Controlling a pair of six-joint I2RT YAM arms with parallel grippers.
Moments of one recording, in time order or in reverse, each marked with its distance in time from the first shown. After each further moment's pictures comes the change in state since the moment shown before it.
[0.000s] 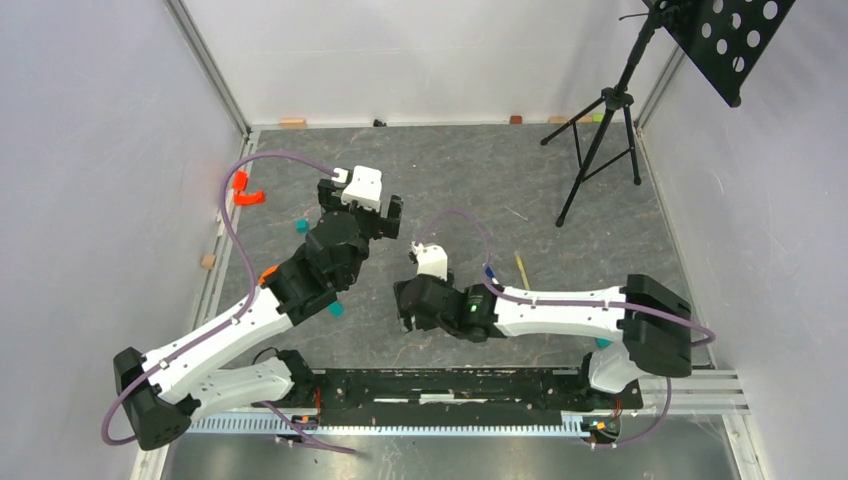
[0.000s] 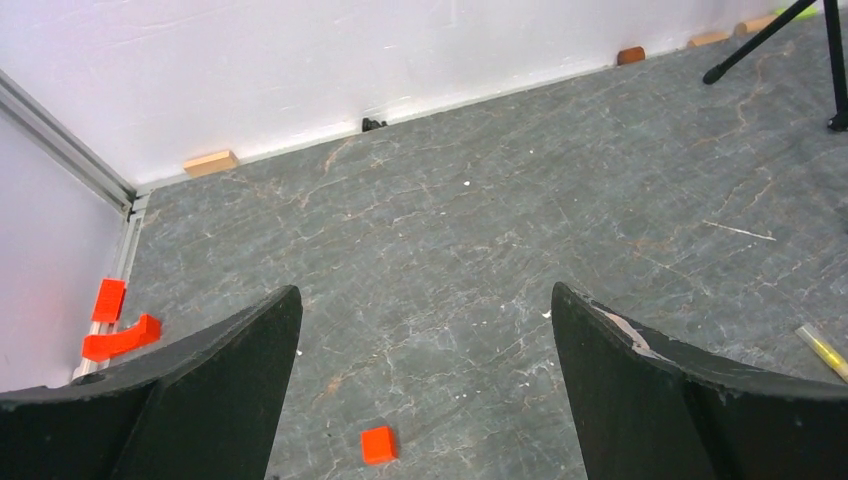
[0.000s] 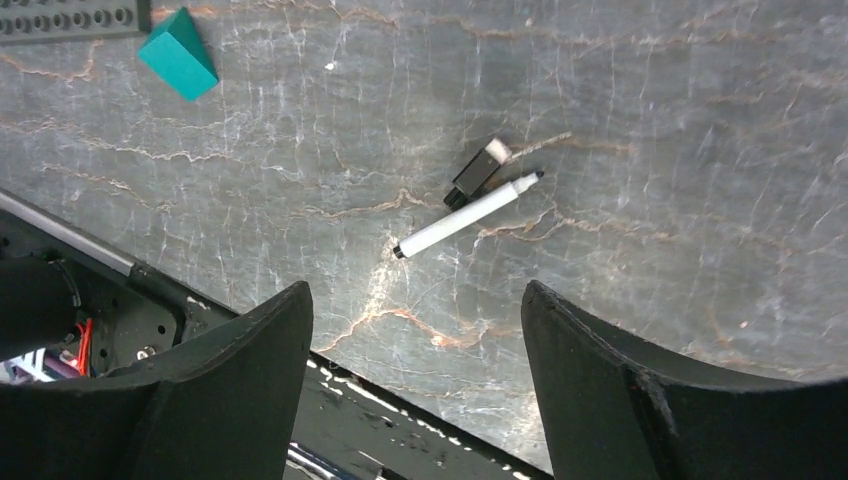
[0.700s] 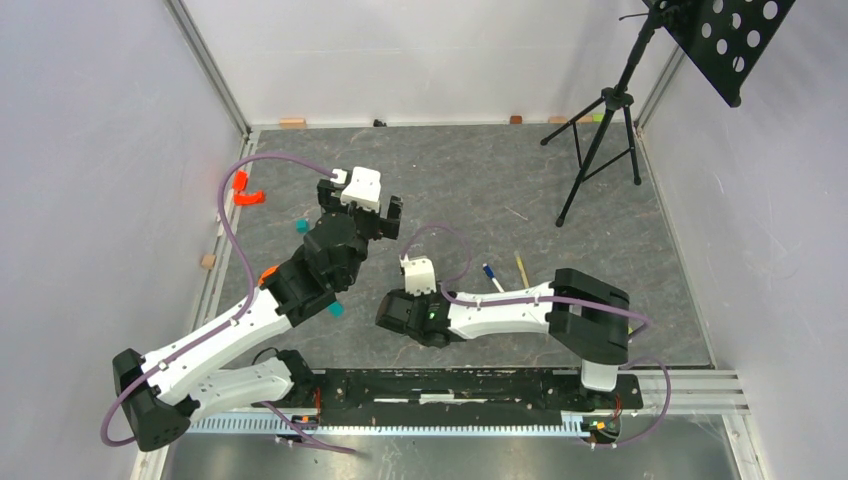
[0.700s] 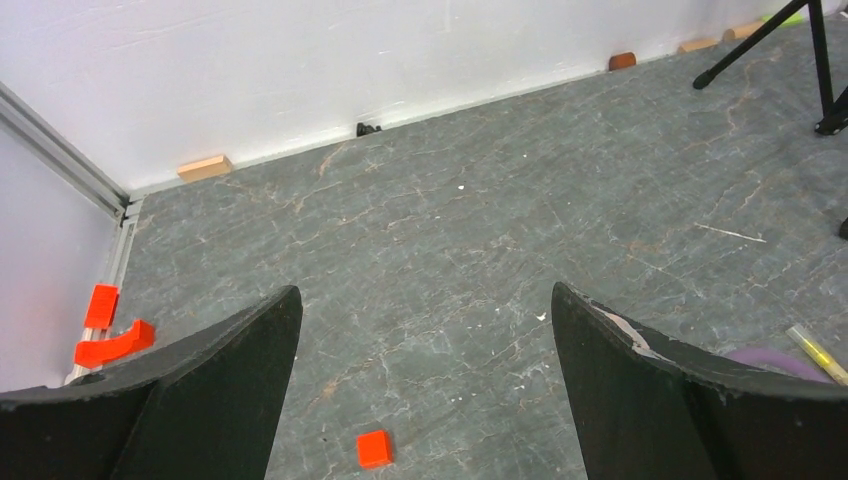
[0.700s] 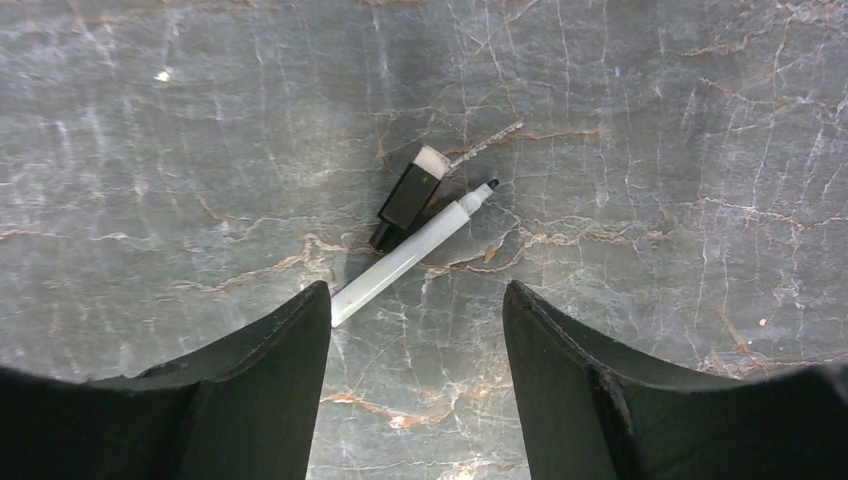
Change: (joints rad) left arm 0.000 -0.012 -0.009 0.015 0.002 0.003; right arm 0.060 0.295 0.135 -0.125 0.186 0.181
